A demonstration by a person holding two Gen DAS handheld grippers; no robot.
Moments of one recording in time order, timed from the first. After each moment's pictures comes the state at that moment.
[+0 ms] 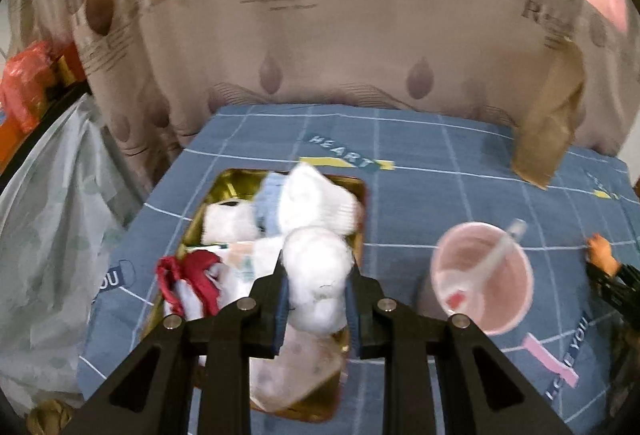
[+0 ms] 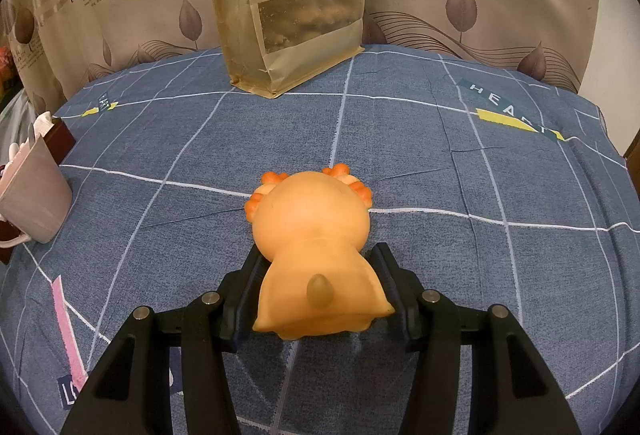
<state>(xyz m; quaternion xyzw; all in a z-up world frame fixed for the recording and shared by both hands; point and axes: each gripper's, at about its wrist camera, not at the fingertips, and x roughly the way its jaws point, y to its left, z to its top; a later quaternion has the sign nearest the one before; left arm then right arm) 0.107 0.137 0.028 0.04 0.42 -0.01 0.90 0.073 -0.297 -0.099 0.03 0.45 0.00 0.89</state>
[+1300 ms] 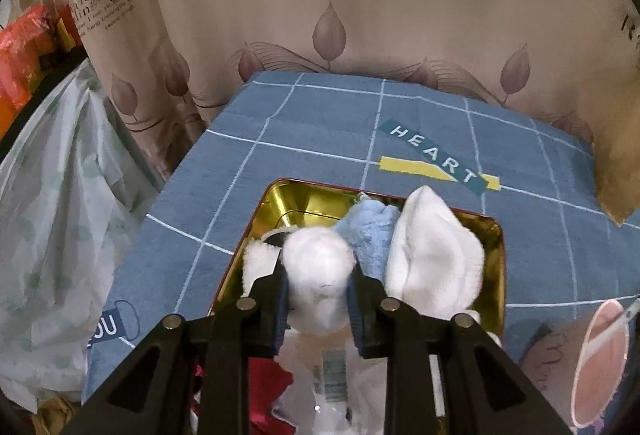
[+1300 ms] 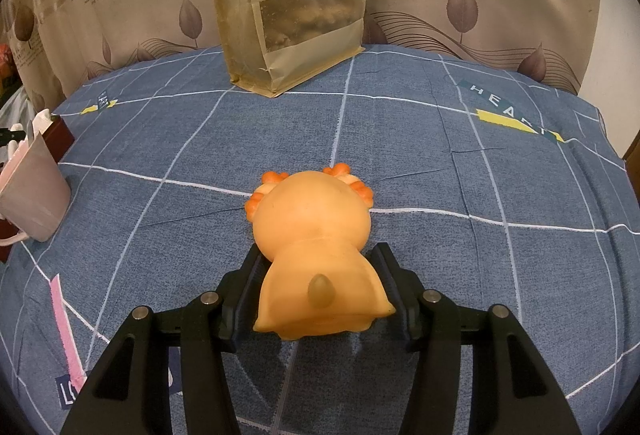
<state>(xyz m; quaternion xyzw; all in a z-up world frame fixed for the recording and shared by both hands) 0.215 0.206 -0.028 0.02 0.48 0.04 0.88 0.073 -0.297 -0.100 0.03 0.45 0.00 0.89</state>
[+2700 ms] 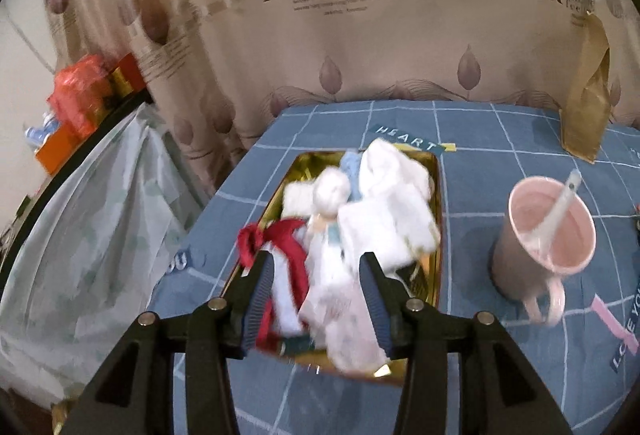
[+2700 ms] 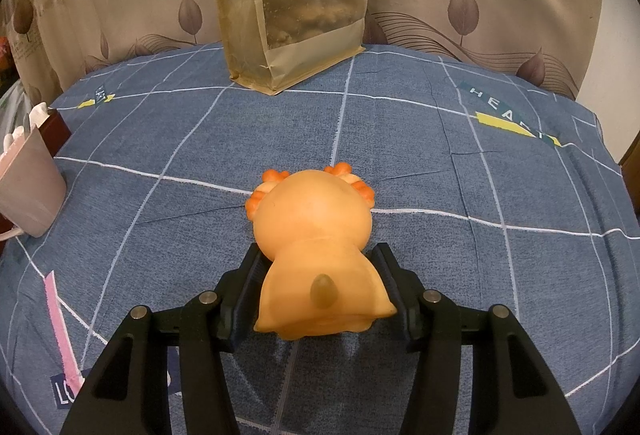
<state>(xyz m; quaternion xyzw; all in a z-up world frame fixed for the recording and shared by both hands) 0.062 0.163 0.012 0.10 0.39 0.08 0.91 0.074 -0.296 -0.102 0.02 0.45 0.00 0.89</state>
